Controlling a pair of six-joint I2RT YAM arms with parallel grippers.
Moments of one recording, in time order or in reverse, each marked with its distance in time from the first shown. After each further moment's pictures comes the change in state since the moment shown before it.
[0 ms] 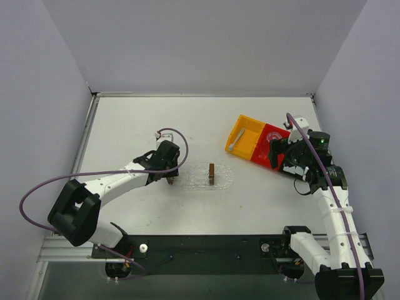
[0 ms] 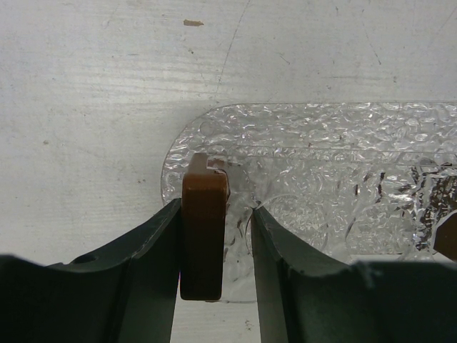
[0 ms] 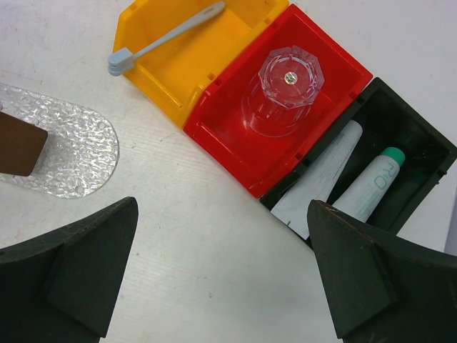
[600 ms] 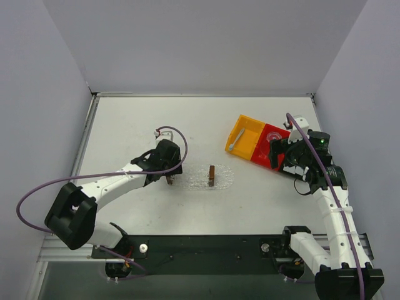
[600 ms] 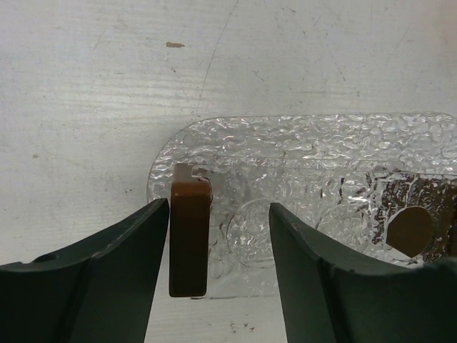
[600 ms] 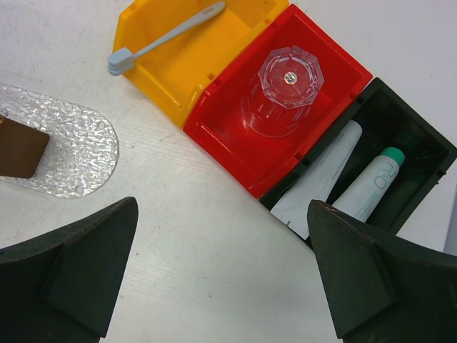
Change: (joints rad) left arm 0.000 -0.032 -0.007 0.037 0.015 -0.003; right arm 0.000 0.000 0.000 0.000 0.000 -0.002
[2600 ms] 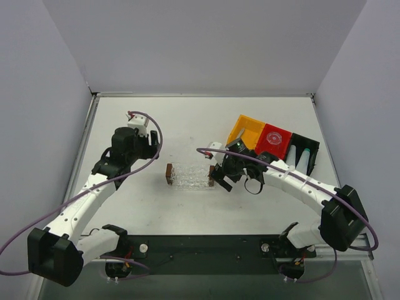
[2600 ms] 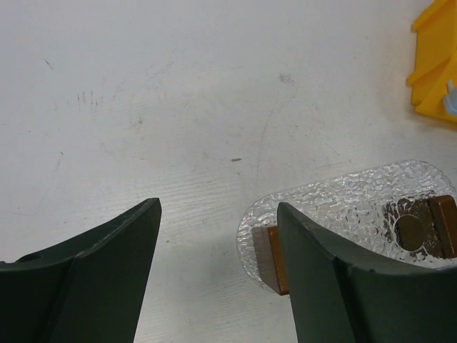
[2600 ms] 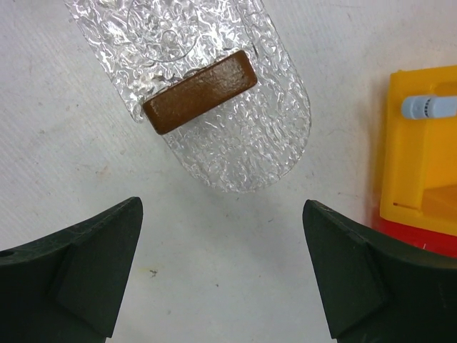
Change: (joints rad) left arm 0.311 -0.317 -0.010 0.091 0.262 0.446; right arm 0.690 0.458 0.030 0.073 0.136 -0.154
